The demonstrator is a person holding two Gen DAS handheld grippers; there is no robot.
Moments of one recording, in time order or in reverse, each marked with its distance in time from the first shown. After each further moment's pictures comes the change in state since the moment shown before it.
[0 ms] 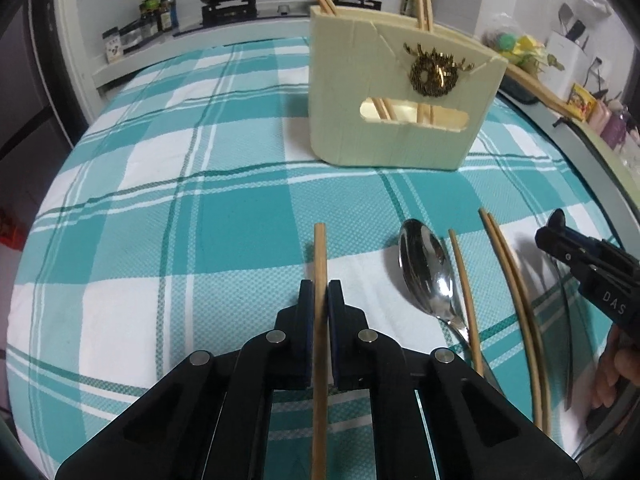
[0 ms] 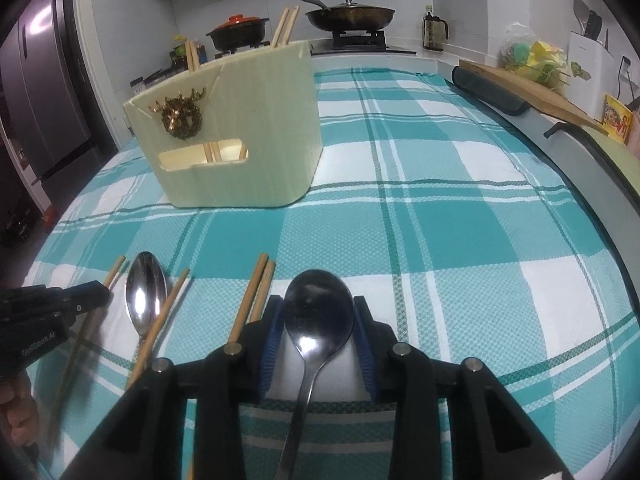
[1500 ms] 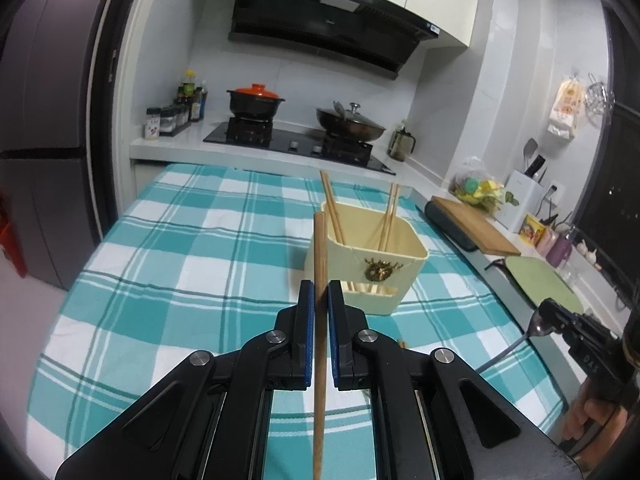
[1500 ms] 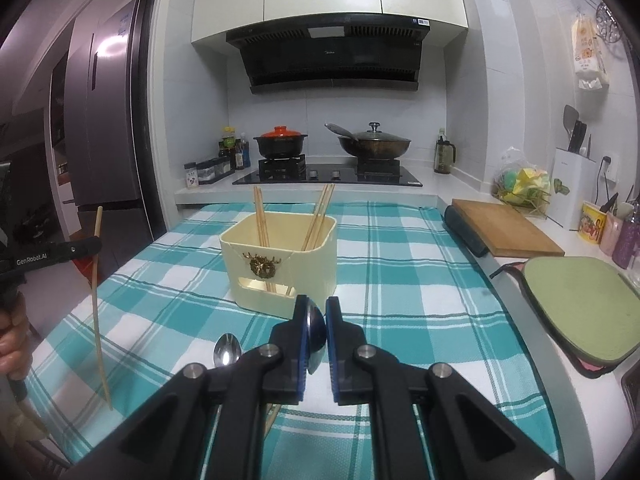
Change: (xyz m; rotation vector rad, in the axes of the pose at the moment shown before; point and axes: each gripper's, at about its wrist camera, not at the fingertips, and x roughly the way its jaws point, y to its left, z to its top) left arm -0.162 0.042 0.020 -0.164 -0.410 -0.132; right arm -0.173 0.018 0.021 -0.145 -0.364 0.024
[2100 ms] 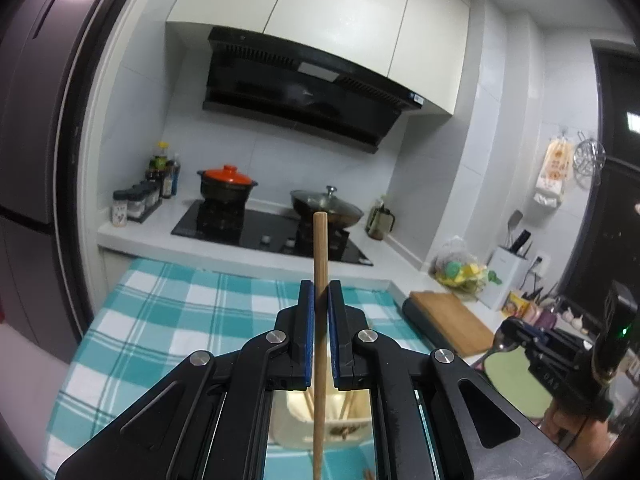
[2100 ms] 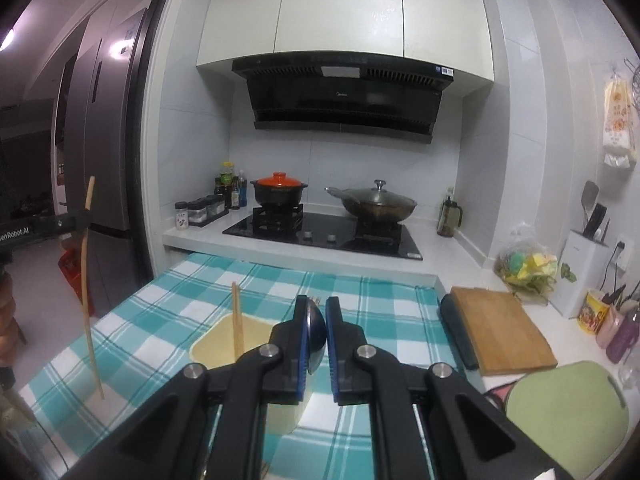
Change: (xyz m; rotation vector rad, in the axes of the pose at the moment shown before) left arm 0.033 -0.028 0.167 -0.001 -0.222 -0.082; right arm 0.058 -0.013 0.154 -0.117 -0.106 -0.026
